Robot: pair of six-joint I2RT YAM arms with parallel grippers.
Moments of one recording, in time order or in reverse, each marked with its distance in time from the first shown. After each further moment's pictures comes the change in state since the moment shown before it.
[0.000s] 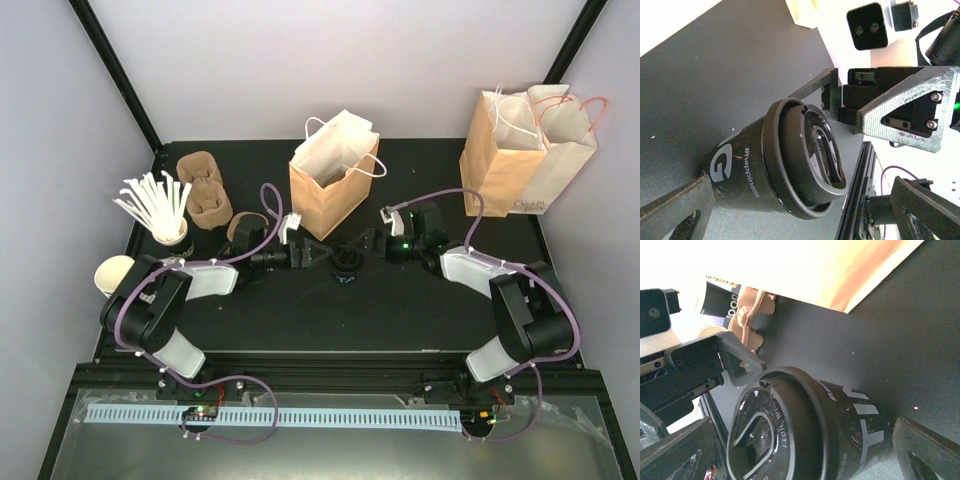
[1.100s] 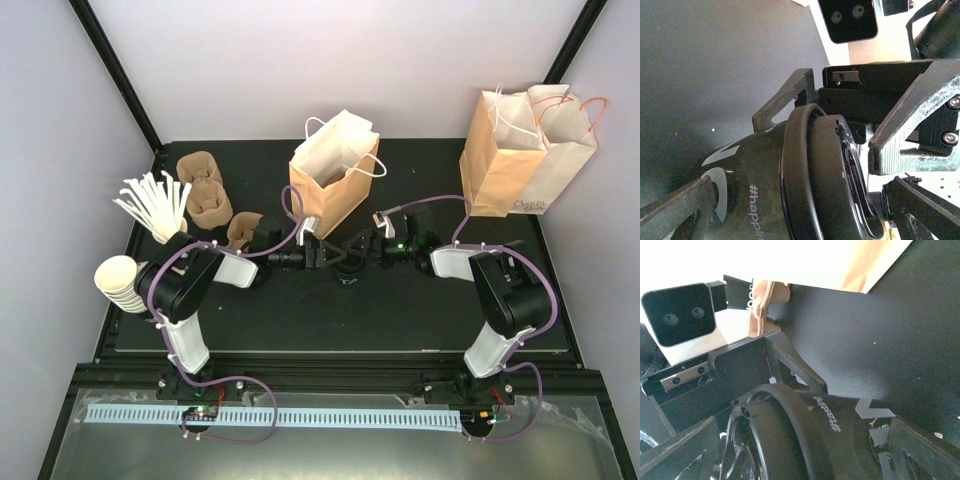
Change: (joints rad) left arm -0.061 0.253 0.084 0.197 0.055 -0.122; right arm 0.000 0.177 -0.006 0.210 -0.155 0.156
